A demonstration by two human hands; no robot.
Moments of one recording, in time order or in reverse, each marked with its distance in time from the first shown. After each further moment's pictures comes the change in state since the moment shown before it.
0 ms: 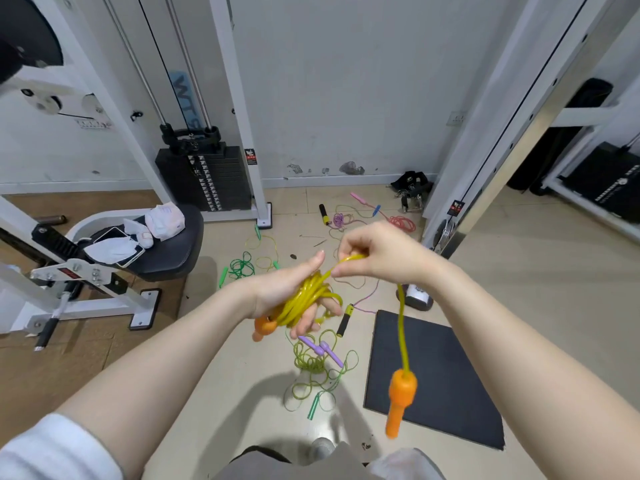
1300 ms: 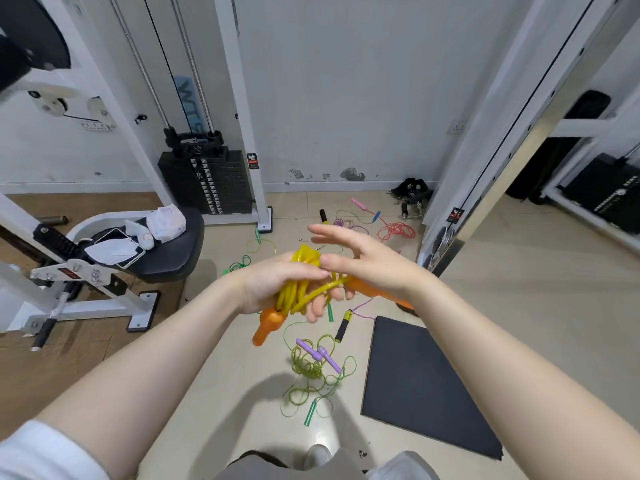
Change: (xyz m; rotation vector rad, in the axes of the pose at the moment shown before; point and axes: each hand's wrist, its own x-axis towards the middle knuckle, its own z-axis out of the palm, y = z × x) left_hand -0.016 0.011 -0.003 -0.137 0.016 0.347; right_hand 0.001 -0.004 0.019 0.514 -0.071 0.075
